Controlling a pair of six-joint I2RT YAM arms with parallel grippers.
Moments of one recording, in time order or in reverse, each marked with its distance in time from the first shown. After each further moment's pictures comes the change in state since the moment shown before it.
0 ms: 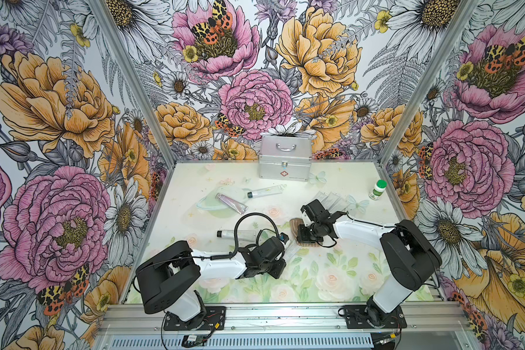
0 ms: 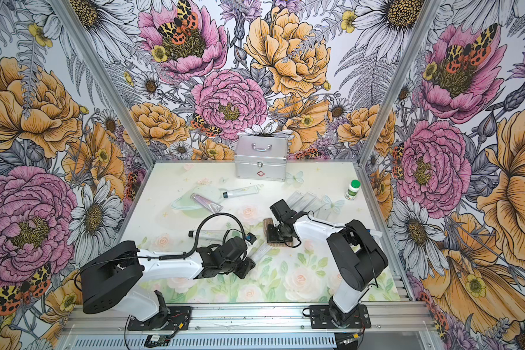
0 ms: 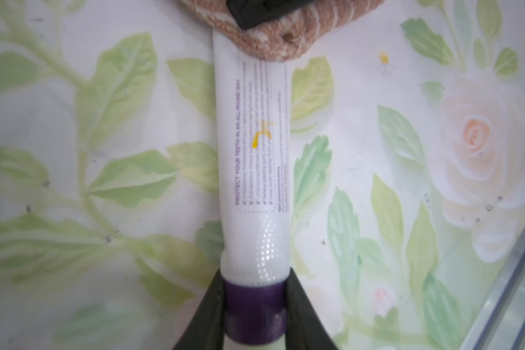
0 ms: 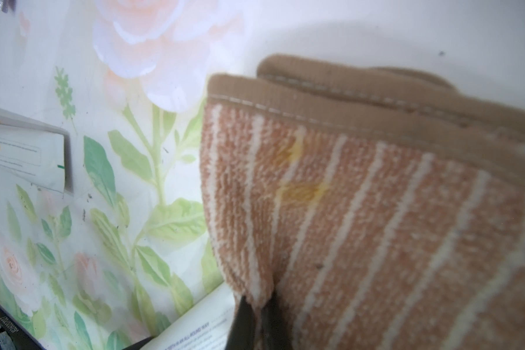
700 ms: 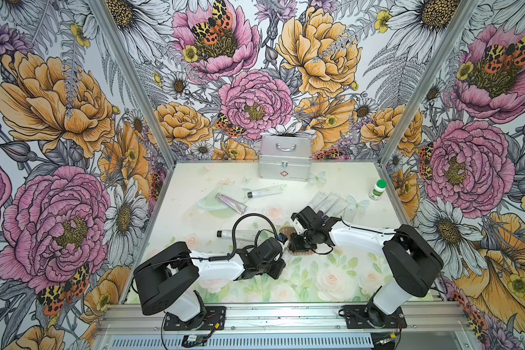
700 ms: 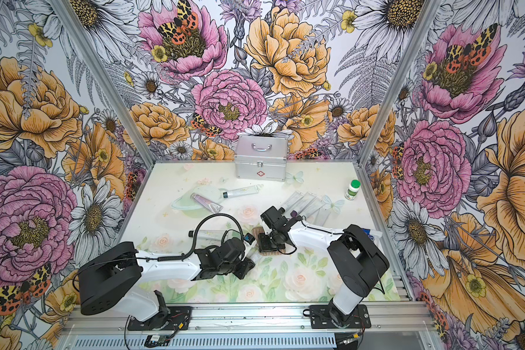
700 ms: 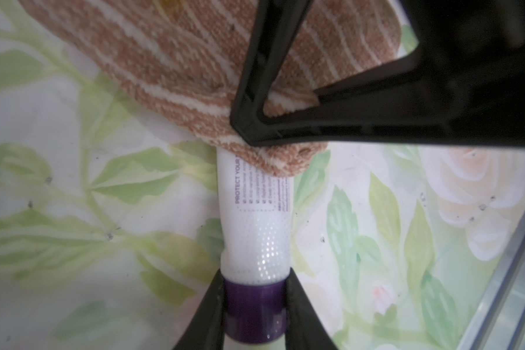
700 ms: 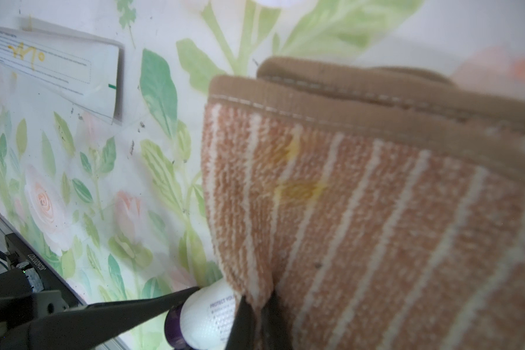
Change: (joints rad) left arm 0.005 -0.015 -0.038 0.056 0.004 -0.008; right arm 0.110 -0.032 -0.018 -0.013 -0.066 0.023
